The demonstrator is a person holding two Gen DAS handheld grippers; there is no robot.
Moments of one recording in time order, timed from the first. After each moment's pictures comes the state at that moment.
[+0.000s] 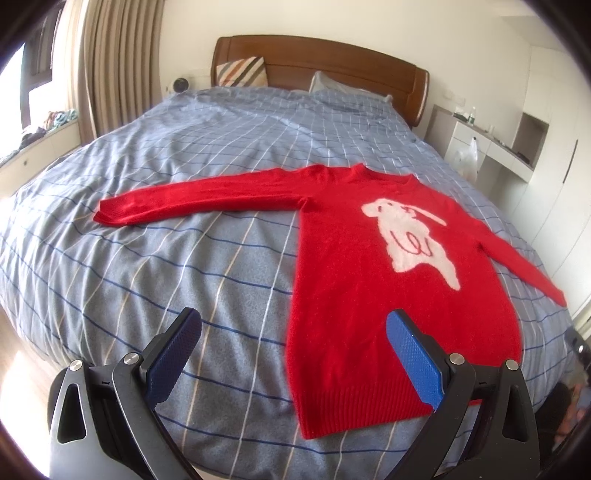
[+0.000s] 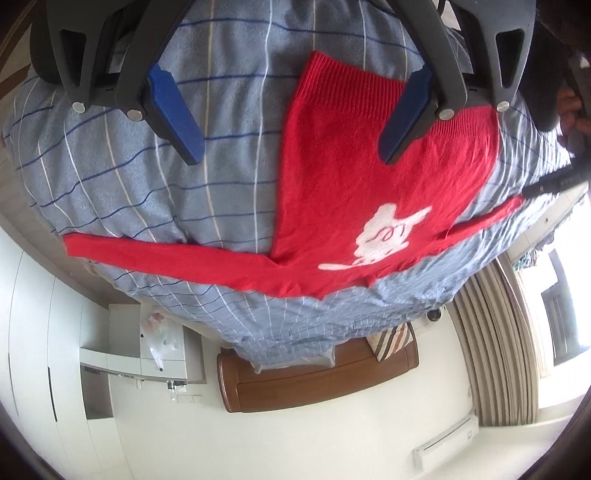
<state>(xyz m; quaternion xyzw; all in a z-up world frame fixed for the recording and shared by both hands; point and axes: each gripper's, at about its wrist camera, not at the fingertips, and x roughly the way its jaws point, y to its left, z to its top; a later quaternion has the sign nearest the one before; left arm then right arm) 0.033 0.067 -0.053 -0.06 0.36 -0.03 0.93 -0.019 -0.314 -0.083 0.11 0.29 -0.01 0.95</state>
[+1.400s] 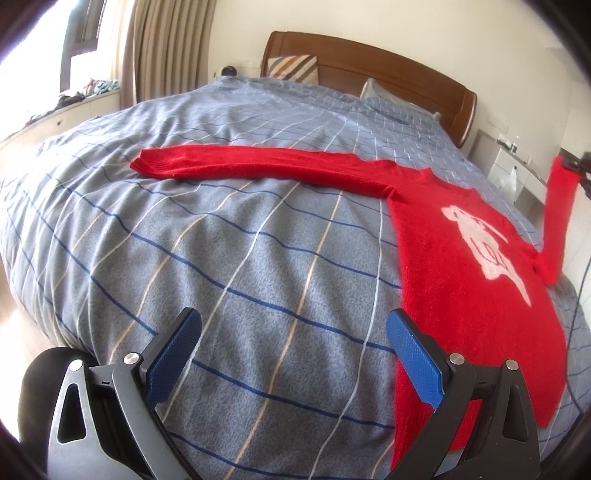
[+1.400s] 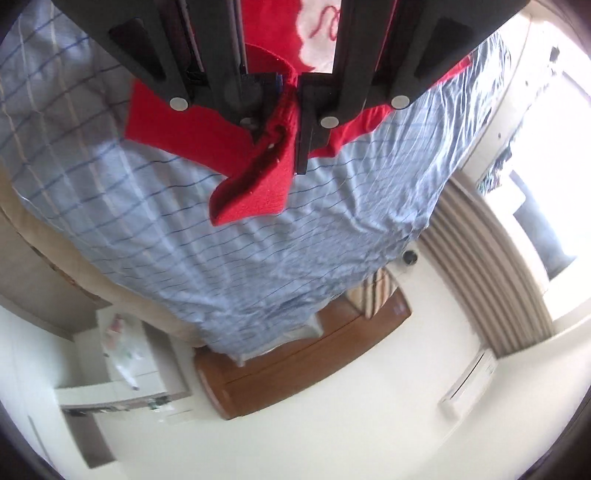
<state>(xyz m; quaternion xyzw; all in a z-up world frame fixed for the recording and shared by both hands) 0.048 0.129 -0.119 -0.12 0.36 0.04 0.93 0.262 -0.319 0.038 0.21 0.29 0.08 0.93</state>
